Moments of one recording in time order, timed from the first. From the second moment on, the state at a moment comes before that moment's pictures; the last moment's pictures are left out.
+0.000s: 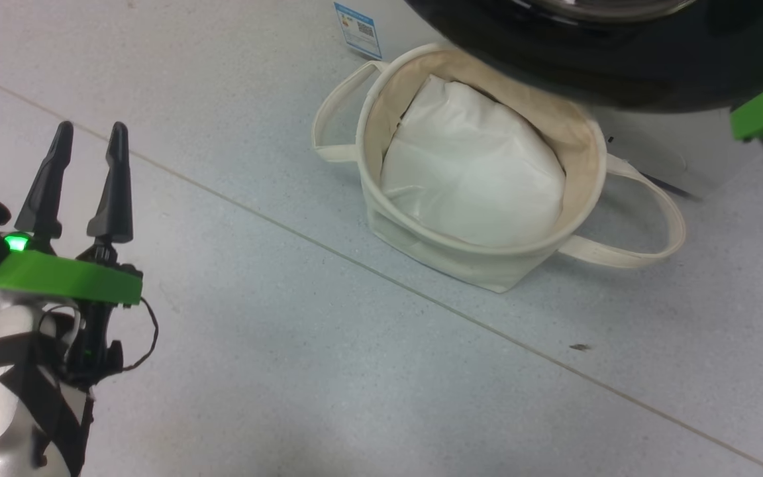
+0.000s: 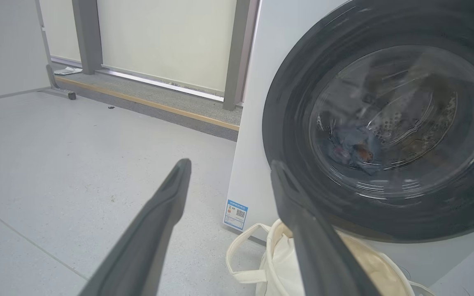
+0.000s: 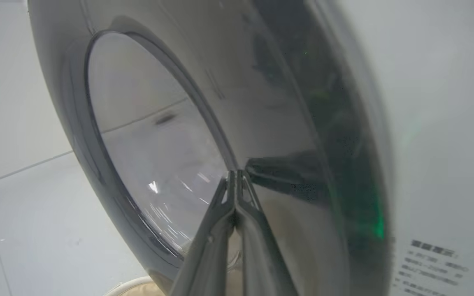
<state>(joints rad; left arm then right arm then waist) -0.55 0.29 -0.08 0.39 -0.52 -0.12 -0.26 -0.89 -0.34 0.09 0.66 0.33 0.13 -0.26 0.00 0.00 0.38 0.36</state>
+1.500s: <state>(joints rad) -0.32 0.33 -0.11 0.46 -0.55 -0.12 -0.26 -0.30 -0.19 -0.07 0.39 0.32 0.13 -0.26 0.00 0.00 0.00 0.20</state>
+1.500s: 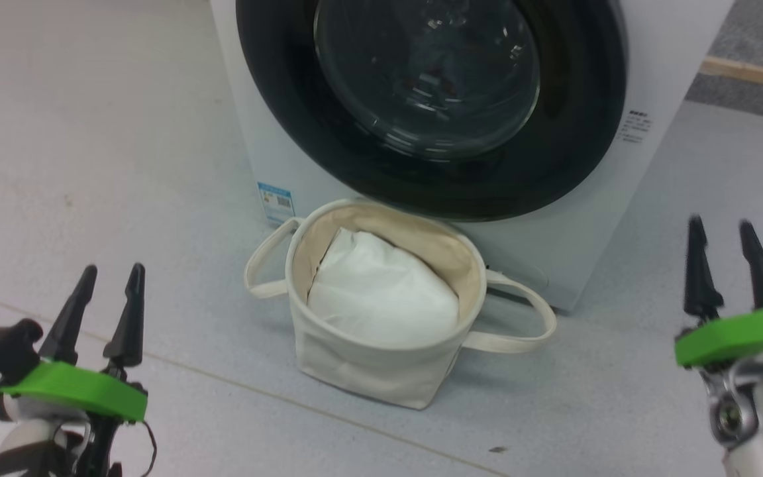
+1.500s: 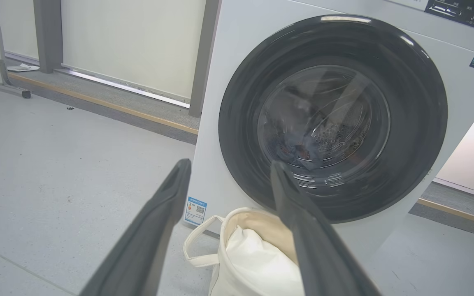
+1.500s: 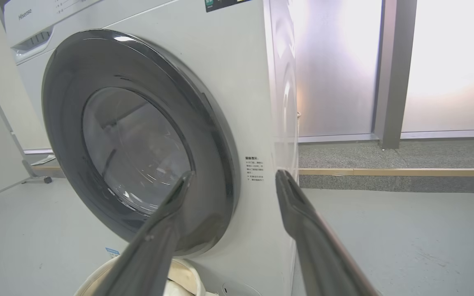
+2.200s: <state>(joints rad) -0.24 0.31 -0.08 0.41 -0.55 -0.12 -0.26 -0.11 -0.19 -0.05 0.23 0.36 0.13 -0.26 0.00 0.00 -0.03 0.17</state>
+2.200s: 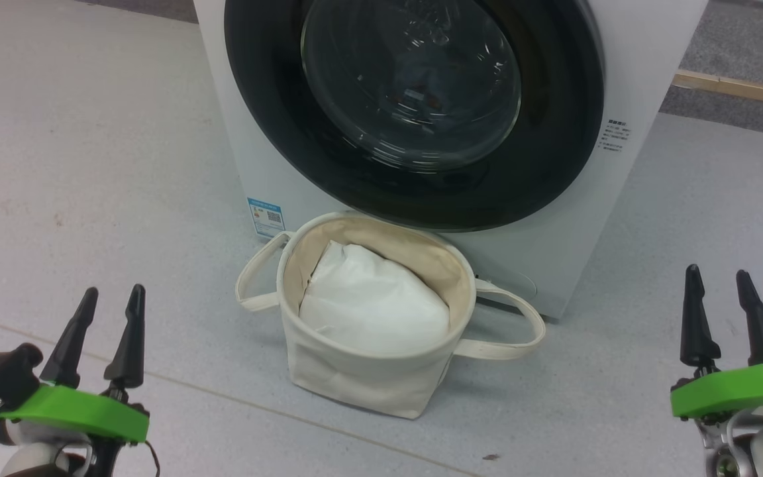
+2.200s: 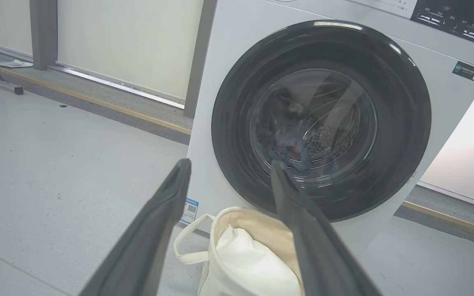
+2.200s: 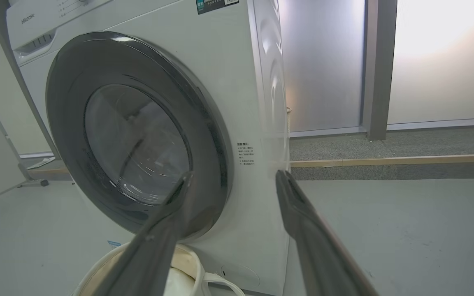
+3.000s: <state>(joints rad) -0.25 0.31 -0.10 0.46 -0.59 -0.12 -0.25 -0.08 -0.19 -0.01 0.24 0.39 0.13 -0.26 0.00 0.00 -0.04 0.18</state>
